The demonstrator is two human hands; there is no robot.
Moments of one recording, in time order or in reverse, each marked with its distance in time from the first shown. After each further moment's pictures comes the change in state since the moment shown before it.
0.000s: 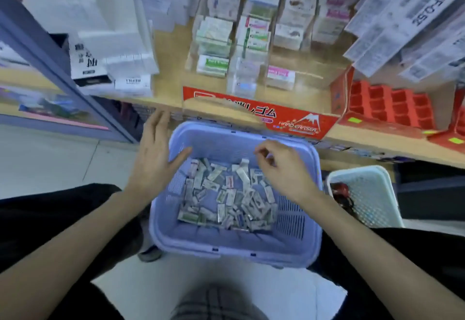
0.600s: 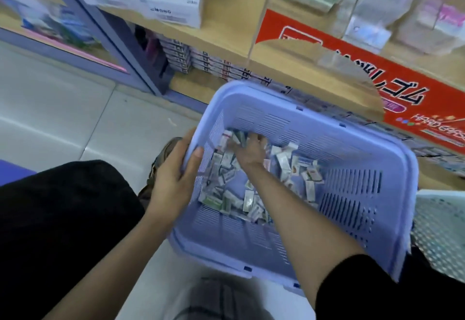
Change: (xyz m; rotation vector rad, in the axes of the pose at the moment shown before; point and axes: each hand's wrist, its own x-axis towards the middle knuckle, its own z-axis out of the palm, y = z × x) left_hand -0.044 -0.055 0.062 -0.598 0.019 -0.449; right_hand 0.122 0.063 0.261 0.212 -0.141 0.555
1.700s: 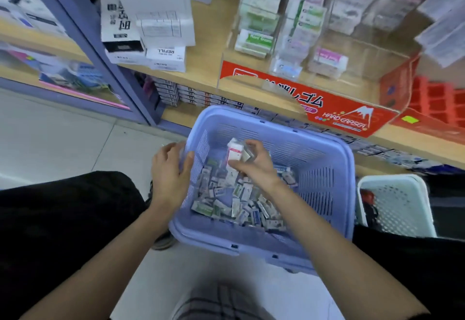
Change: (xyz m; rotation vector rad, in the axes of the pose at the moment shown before) left_hand 0.000 0.006 -0.010 0.386 0.061 0.142; right_hand -0.121 -0.029 -0.116 0.467 -0.131 -0.222
